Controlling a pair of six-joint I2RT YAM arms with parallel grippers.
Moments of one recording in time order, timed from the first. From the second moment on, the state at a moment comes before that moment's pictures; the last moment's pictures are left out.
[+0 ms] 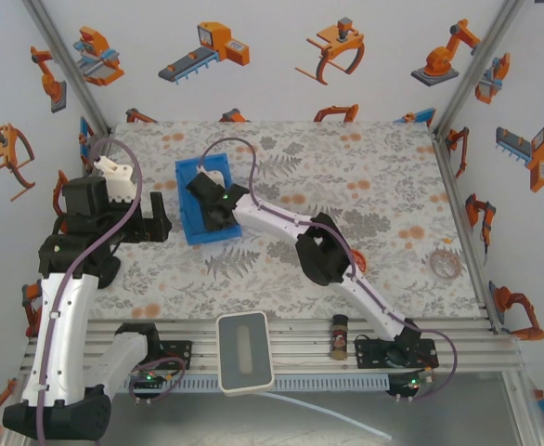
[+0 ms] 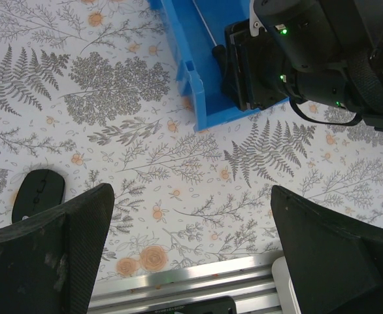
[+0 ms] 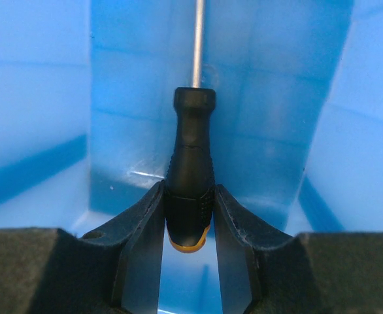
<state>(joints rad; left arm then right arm) -0.08 0.88 1.14 -0.93 0.14 -0.02 0.97 2.56 2.31 -0.74 0.17 0.56</state>
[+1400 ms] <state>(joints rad) -0.07 0.89 1.14 -0.93 0.14 -0.02 0.97 2.57 2.35 -0.74 0.16 0.58</state>
